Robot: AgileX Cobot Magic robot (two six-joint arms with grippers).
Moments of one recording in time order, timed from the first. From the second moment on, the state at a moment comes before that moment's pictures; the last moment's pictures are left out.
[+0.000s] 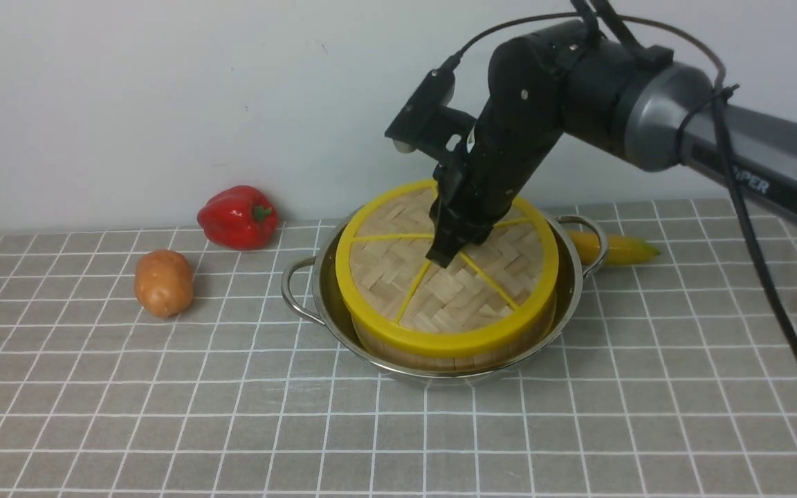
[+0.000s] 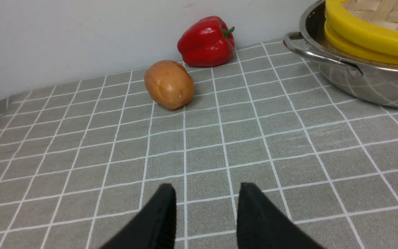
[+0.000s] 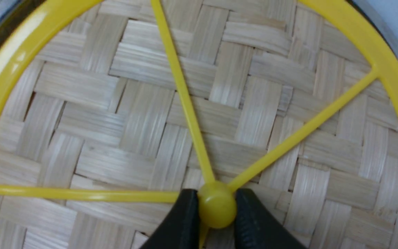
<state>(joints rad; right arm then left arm) 0.56 2.20 -2.02 0.07 1.09 -0.46 -0.03 0.00 0.01 -0.02 0.36 0.18</state>
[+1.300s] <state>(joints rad) 0.56 2.21 -2.01 0.03 1.04 -0.61 -0.03 0.00 0.01 -0.02 0.36 0.18</state>
